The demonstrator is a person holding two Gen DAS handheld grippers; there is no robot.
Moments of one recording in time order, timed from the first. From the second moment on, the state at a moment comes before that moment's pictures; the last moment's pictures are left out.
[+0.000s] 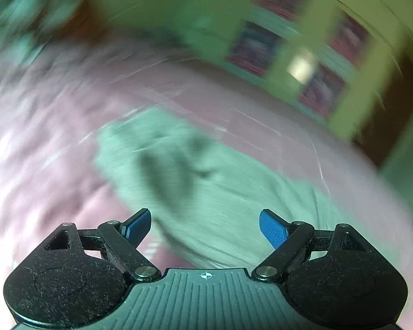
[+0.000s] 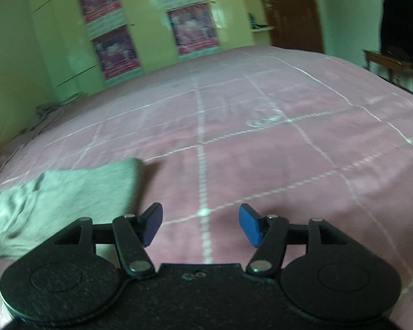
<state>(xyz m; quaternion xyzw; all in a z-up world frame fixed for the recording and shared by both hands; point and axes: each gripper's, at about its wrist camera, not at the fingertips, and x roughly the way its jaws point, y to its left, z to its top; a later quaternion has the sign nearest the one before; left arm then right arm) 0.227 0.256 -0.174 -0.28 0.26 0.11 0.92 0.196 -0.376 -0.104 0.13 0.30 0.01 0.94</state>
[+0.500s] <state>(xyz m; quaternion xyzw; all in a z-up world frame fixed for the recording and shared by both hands) 0.280 0.356 -0.273 -0.55 0.11 -0.04 0.83 0.201 -0.370 -0.119 0.11 0.32 -0.02 0.94</state>
